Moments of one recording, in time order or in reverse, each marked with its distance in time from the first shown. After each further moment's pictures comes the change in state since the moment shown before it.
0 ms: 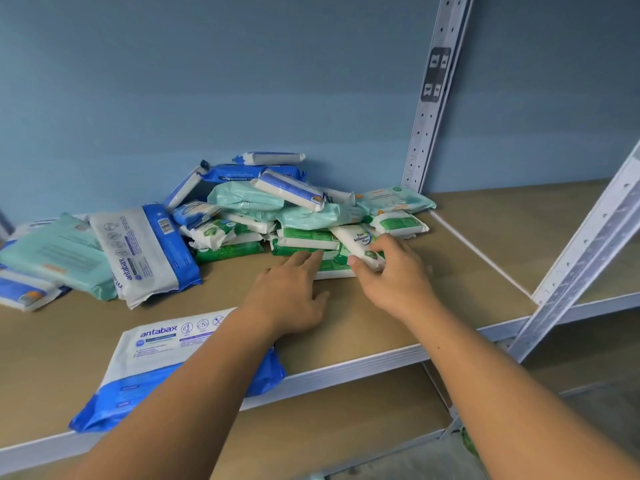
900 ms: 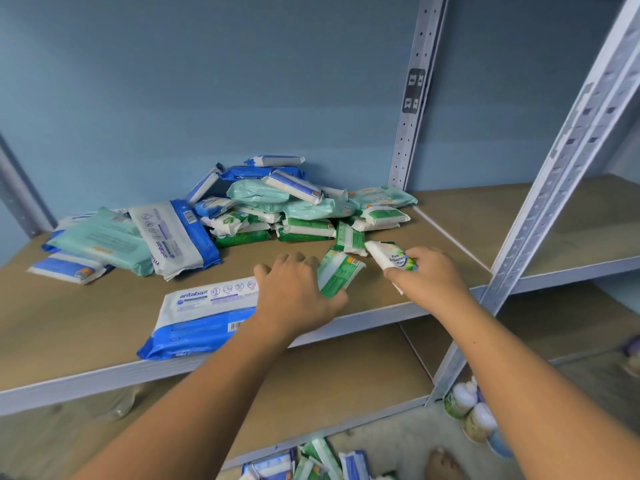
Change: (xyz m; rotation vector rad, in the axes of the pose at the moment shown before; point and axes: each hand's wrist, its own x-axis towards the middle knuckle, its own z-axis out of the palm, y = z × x) left_hand -0.086 0.044 -0.016 0.021 0.269 -0.097; right_hand -0.074 0.006 -0.077 -0.064 -0.049 0.179
